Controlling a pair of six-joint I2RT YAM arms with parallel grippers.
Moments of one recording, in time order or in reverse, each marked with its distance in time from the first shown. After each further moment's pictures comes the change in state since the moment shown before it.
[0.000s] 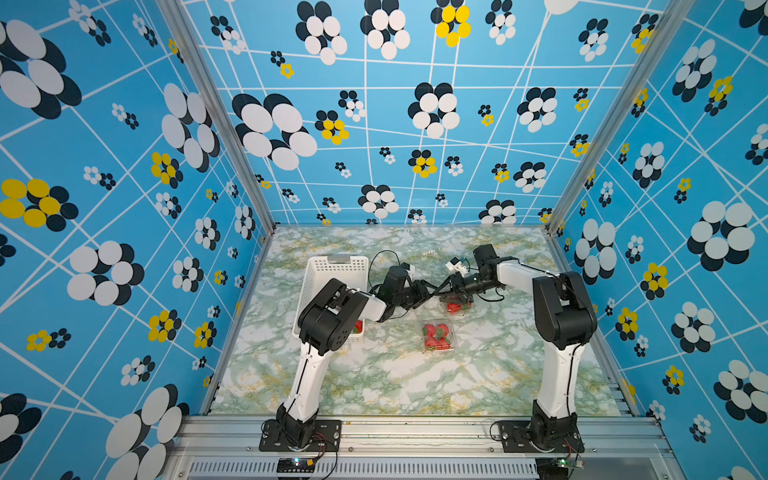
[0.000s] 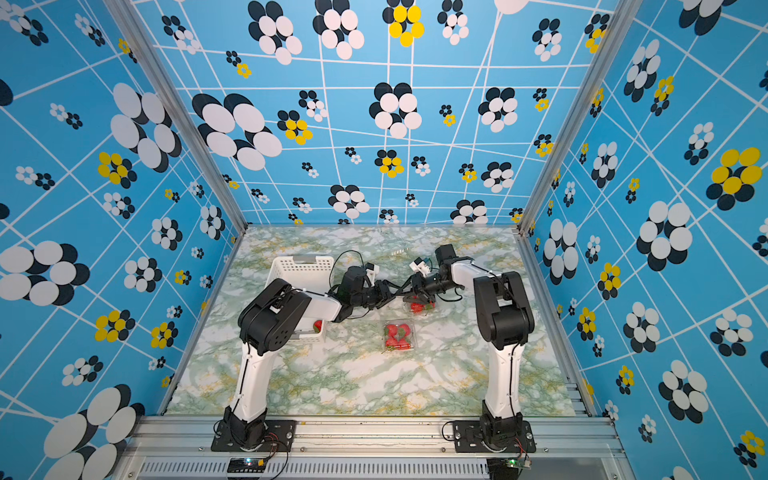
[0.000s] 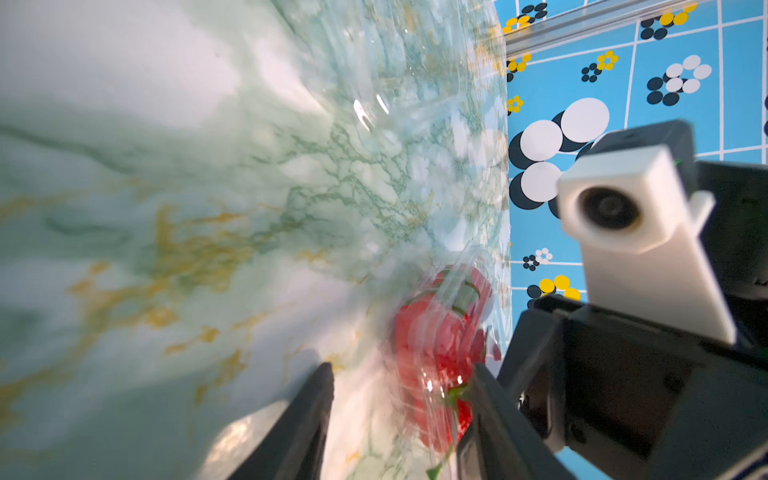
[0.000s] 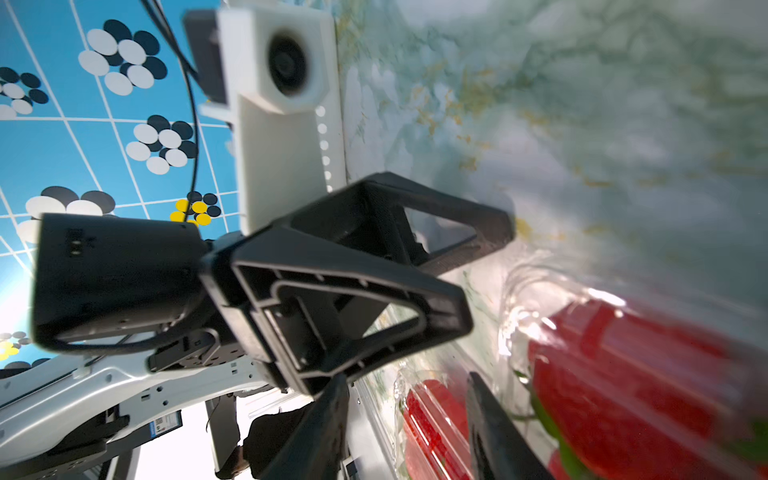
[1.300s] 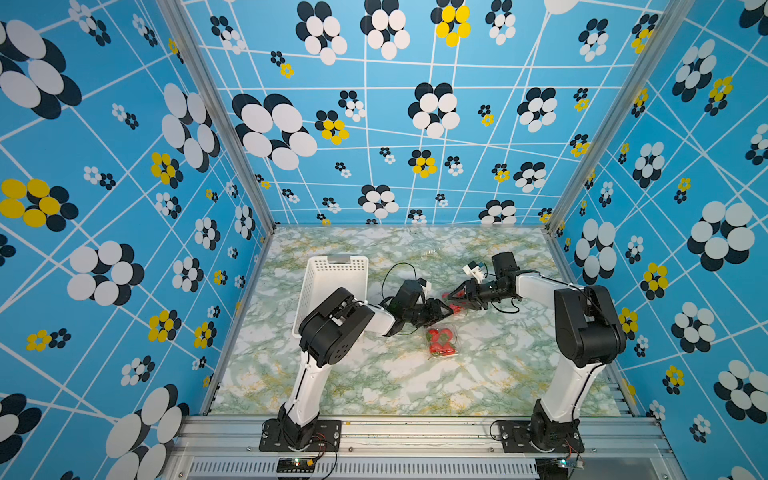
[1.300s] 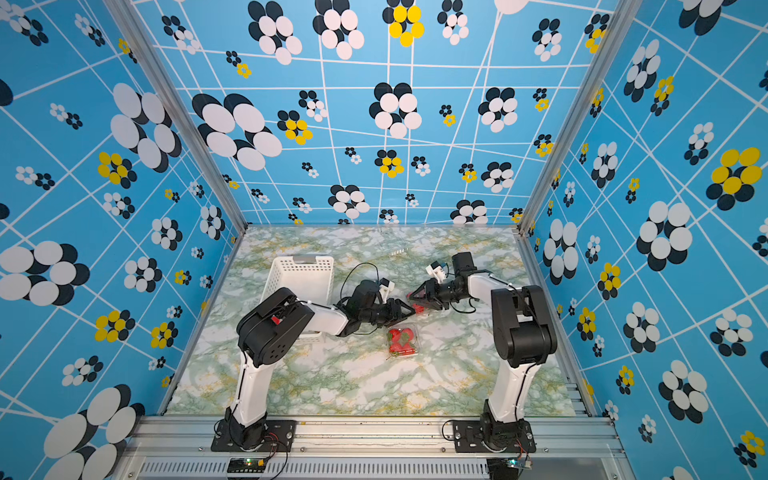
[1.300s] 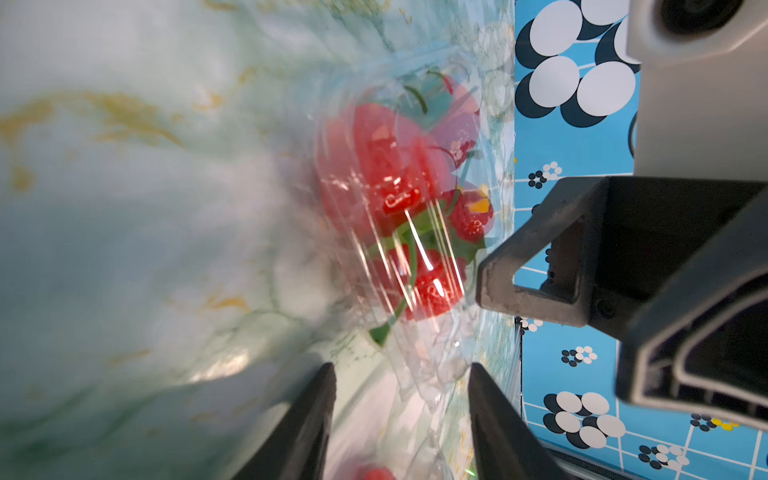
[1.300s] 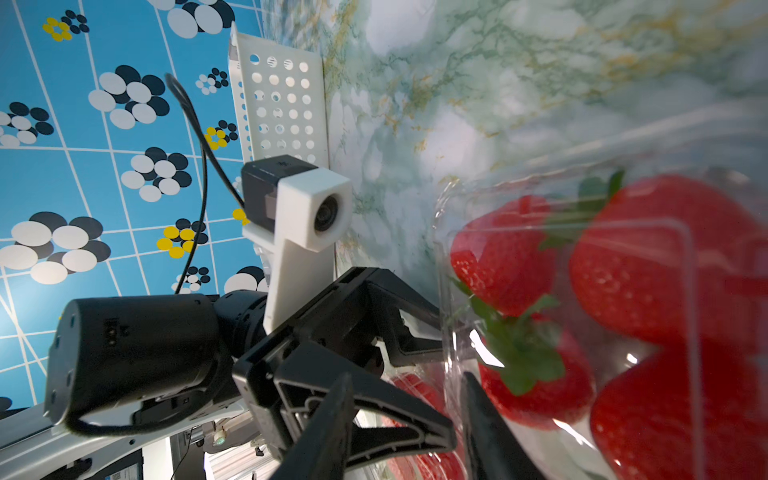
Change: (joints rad) left arm -0.136 -0.074 -0.080 -0.052 0.016 0.008; right arm -0.073 -0.183 -0.257 0.155 0.071 0.052
